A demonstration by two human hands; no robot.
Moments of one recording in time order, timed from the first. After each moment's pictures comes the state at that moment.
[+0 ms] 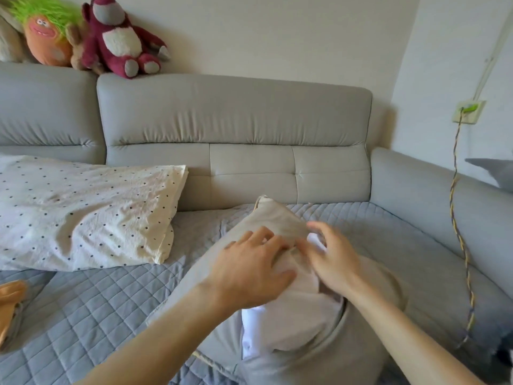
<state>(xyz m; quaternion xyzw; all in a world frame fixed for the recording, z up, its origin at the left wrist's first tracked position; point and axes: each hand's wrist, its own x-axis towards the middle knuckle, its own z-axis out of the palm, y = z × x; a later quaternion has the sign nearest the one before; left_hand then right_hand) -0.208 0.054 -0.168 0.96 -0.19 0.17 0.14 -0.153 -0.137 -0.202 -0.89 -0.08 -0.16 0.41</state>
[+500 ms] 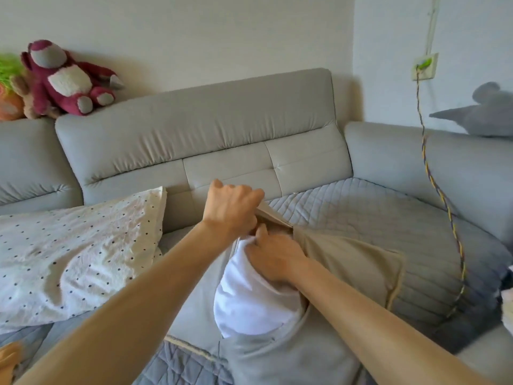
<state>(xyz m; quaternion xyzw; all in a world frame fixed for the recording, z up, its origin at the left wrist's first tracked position) -0.126 0.012 -0.103 0.93 -0.17 0.26 -0.18 -0.157 -0.092 -0.177 -0.97 -0.12 0.00 0.22</state>
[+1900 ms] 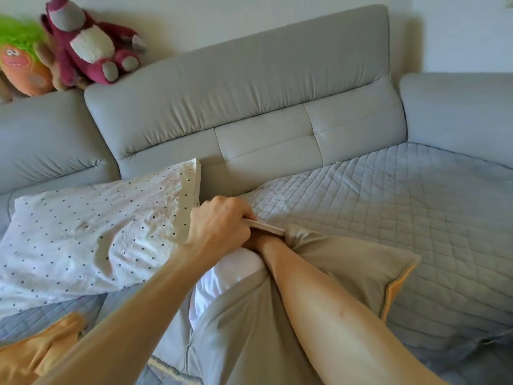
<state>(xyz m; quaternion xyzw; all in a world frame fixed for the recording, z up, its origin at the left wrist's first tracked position) -0.129 0.131 -0.146 0.99 -0.06 0.16 0.01 -0.078 0.052 -0.223 -0.91 -0.15 0.14 0.36</state>
